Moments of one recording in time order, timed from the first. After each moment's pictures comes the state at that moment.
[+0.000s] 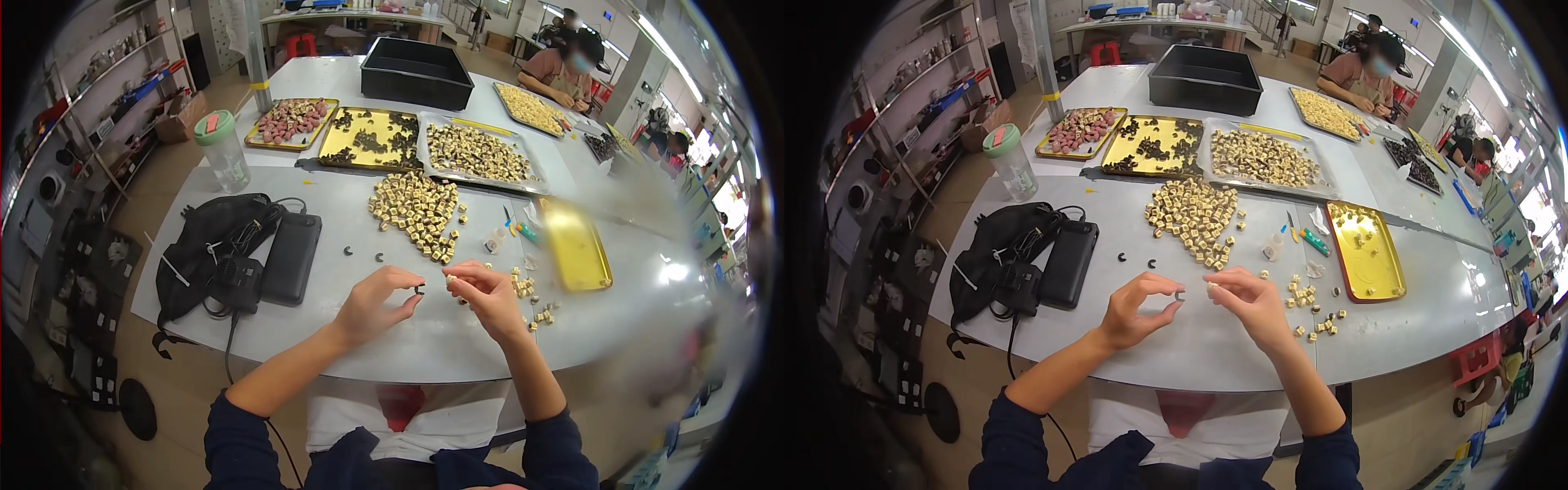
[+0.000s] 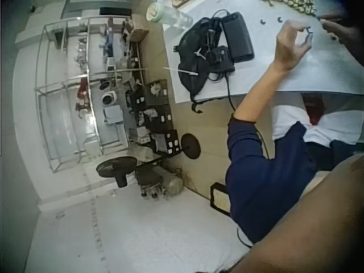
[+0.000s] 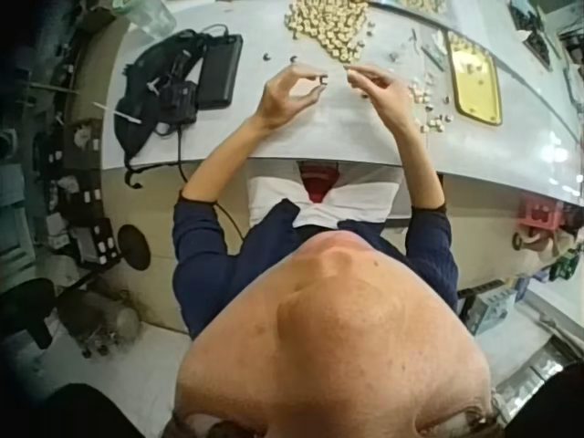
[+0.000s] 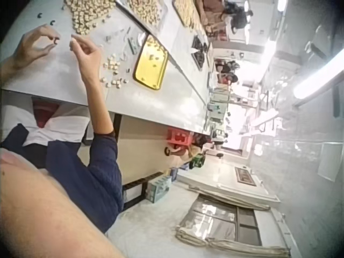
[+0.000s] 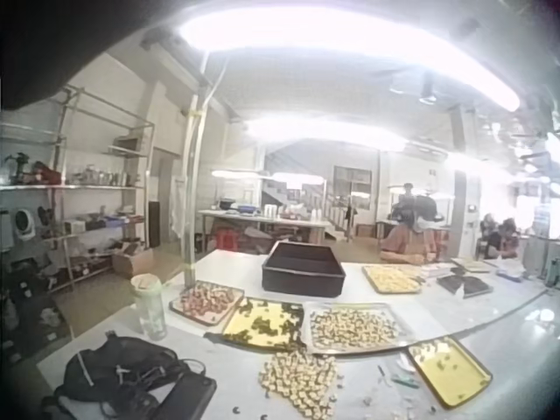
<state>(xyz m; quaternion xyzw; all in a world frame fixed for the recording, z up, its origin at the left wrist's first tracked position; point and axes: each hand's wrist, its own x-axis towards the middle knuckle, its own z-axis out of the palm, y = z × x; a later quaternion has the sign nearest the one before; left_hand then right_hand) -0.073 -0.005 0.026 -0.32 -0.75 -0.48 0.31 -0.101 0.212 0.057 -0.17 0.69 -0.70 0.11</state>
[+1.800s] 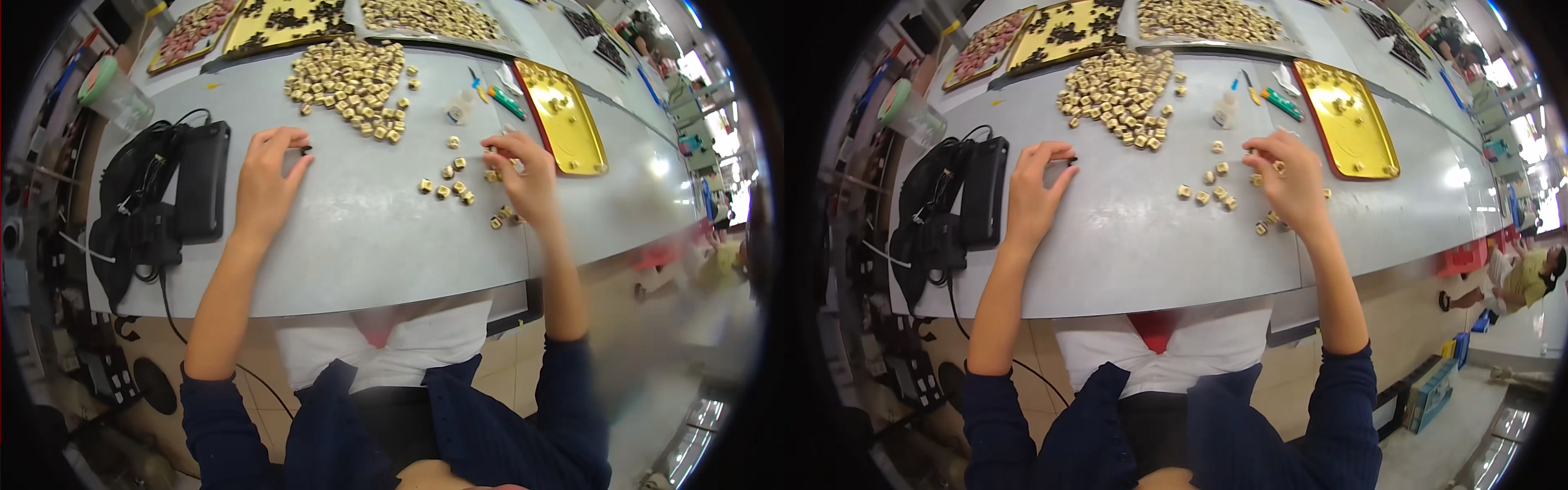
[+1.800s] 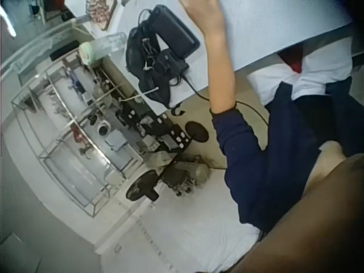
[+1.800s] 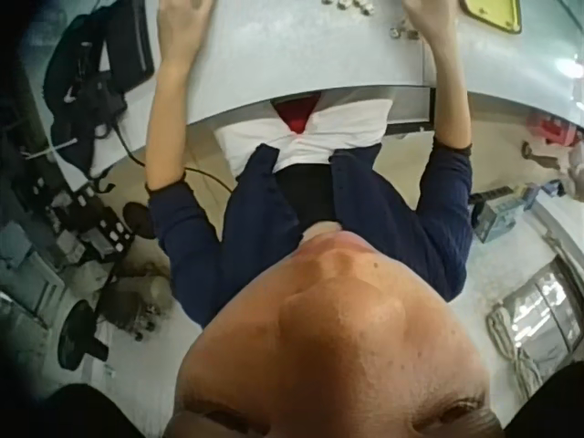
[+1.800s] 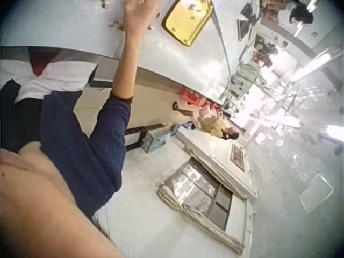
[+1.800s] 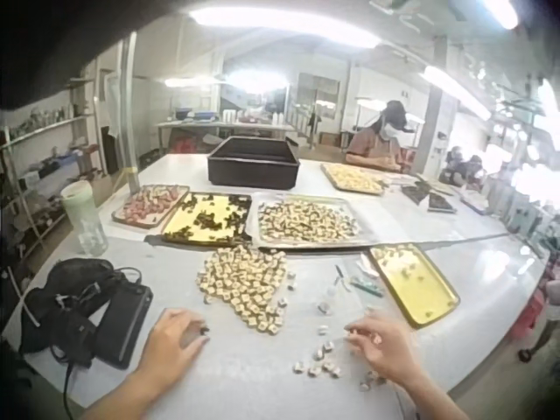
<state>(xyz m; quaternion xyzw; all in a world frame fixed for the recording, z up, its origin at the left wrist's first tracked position) -0.107 -0.035 0.004 -0.07 -0.91 -0.37 0.17 -0.130 0.305 0.037 -0.18 0.90 -0.37 -0.12</state>
